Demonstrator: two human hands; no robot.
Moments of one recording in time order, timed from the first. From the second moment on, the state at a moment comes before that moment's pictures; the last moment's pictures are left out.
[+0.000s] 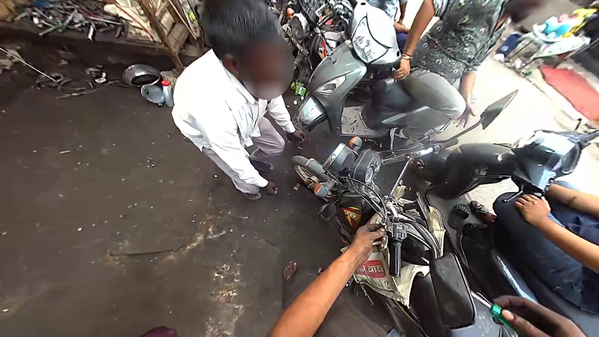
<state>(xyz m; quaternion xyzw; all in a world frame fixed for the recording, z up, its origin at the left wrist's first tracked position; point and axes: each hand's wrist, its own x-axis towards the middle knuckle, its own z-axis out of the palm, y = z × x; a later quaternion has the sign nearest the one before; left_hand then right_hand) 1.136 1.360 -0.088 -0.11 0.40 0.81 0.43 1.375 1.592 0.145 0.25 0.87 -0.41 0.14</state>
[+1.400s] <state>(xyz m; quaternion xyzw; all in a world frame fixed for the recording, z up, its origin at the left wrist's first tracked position) 1.108 1.342 -0.082 -0.03 0.41 0.73 0.54 1.192 1.552 0.181 0.34 0.78 -0.30 0.43</state>
